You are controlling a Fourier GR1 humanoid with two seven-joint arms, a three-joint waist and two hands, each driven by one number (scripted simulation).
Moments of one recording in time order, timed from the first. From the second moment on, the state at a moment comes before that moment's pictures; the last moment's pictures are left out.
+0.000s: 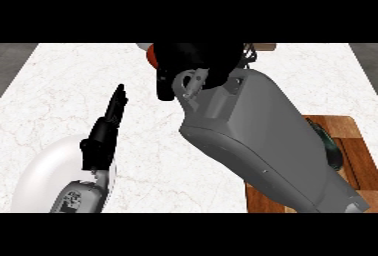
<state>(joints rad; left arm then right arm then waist) -0.17 0.10 -0.18 -1.52 -0.09 0.24 0.04 -1.22 -0.01 0.31 -1.43 0.87 0.48 1.11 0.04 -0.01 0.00</state>
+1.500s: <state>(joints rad) -0.17 0.10 -0.14 -1.54 -0.10 0.22 0.04 -1.40 -0.04 0.01 -0.72 0.94 0.02 0.92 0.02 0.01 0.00</state>
